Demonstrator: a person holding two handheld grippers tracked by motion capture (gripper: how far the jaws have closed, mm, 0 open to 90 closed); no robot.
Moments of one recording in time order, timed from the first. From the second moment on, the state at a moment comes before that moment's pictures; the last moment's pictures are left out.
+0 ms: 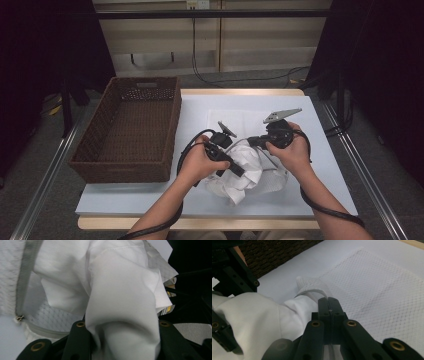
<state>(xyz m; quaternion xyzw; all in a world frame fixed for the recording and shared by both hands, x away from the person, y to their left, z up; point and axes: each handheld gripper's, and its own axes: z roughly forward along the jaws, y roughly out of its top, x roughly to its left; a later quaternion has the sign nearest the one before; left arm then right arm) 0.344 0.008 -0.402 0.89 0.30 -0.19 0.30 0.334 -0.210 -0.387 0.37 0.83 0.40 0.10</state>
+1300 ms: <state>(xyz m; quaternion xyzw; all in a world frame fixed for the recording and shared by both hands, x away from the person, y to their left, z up) 0.354 0.009 -0.412 0.87 0.34 -0.17 0.30 0.330 -0.210 -0.381 0.37 0.83 0.41 0.10</state>
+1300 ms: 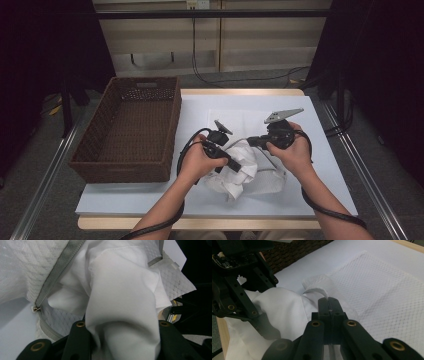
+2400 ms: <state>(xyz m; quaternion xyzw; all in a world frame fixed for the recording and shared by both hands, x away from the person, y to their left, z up) 0.360 0.009 -0.423 0.86 0.37 -0.16 0.30 0.326 -0.210 -0.370 0.35 0.83 0.42 0.10</state>
